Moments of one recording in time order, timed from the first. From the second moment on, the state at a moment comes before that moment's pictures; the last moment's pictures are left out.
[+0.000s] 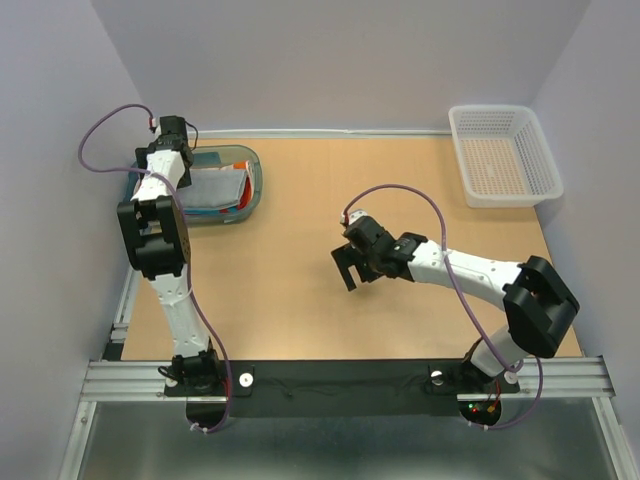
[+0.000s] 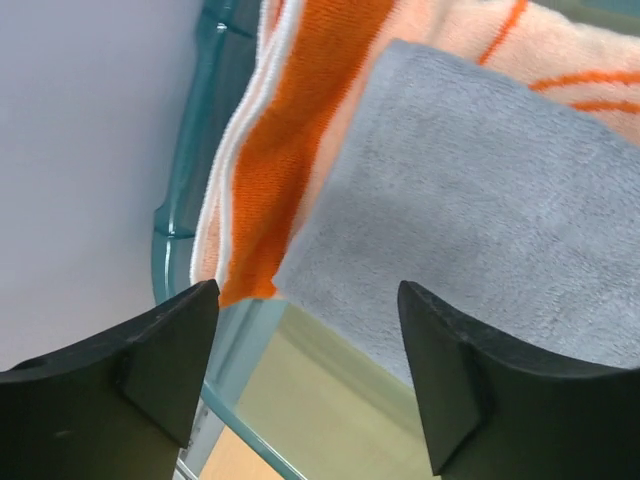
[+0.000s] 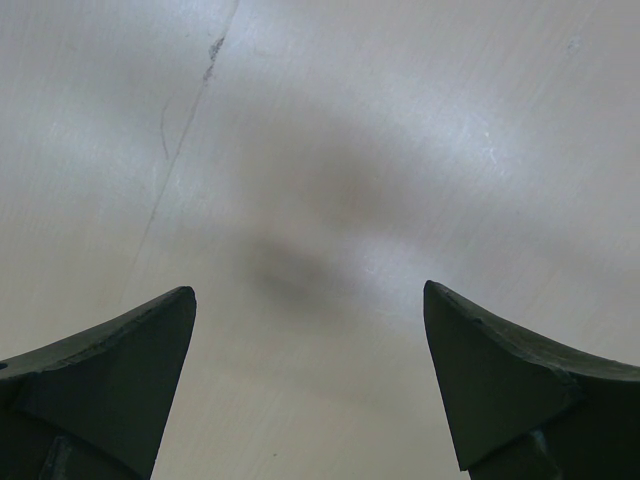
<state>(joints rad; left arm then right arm) 0.14 2.13 1.82 -0.65 -0.59 -0.01 0.85 1.54 1.02 -0.50 0.23 0.30</state>
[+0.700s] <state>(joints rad) 0.08 1.02 1.21 -0.48 -0.05 -0.29 0.27 1.03 1.02 -0.57 0.47 0.43</state>
